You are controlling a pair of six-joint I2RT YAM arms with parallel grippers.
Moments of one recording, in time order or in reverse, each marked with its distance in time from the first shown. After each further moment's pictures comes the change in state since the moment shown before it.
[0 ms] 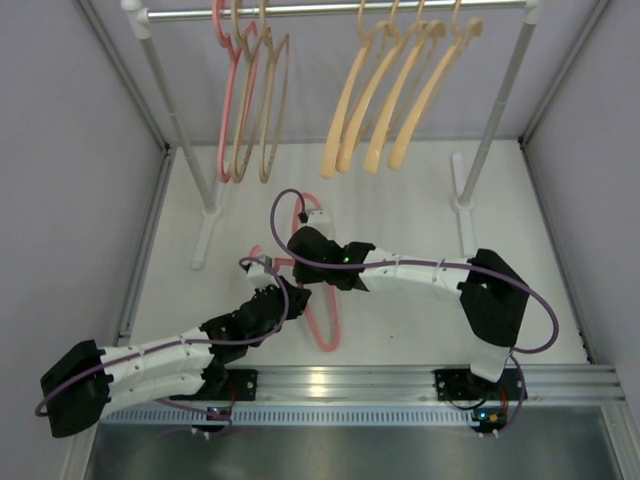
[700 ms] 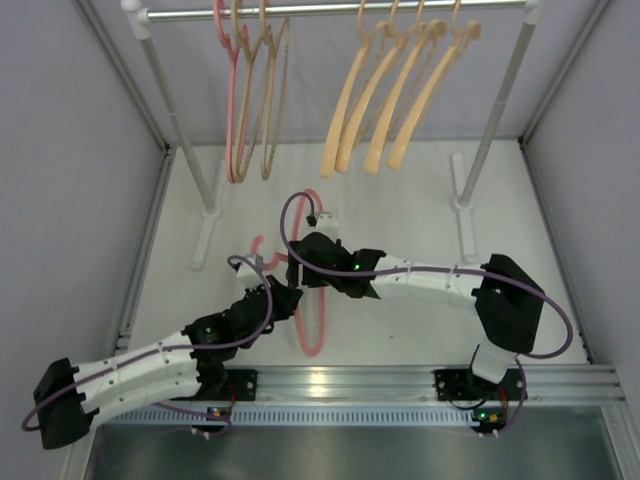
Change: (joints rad) left arm -0.015 -0.176 0.080 -0.306 -0.057 -0.024; right arm 0.010 -0.085 -0.105 0.062 0.026 0.026
